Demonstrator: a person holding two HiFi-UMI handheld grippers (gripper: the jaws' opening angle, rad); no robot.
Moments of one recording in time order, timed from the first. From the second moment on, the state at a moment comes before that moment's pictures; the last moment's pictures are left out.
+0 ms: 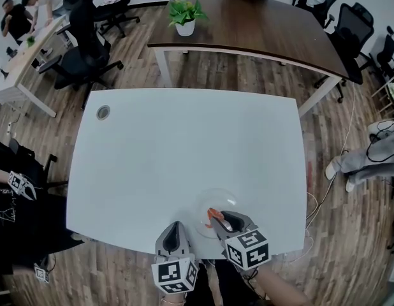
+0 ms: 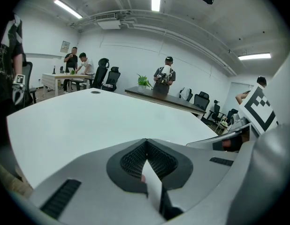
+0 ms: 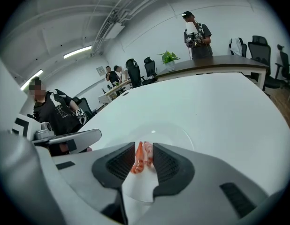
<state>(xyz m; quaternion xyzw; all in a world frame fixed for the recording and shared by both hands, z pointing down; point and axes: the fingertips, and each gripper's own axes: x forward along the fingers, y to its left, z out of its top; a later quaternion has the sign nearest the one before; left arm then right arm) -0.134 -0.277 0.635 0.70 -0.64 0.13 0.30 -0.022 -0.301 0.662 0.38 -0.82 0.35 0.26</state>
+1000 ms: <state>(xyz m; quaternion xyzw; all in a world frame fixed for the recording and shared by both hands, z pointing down) -0.132 -0.278 0.596 0.71 -0.64 0.11 0.27 0.040 -0.320 0.612 0.48 -0.79 0.33 0.20</state>
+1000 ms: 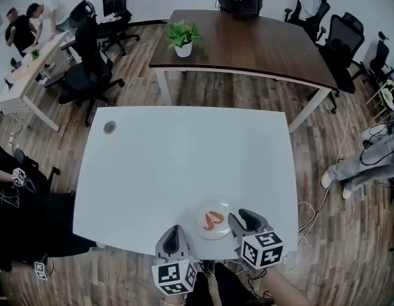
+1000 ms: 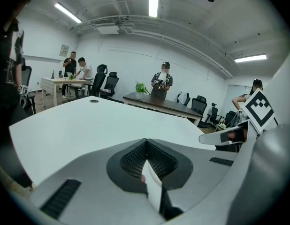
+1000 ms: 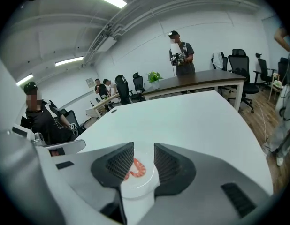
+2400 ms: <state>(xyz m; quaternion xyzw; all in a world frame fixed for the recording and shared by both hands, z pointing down) -0.133 -0.238 0.467 0.78 -0.60 0.04 0.17 0.058 -0.239 0.449 0.59 -0.78 0.19 0.04</state>
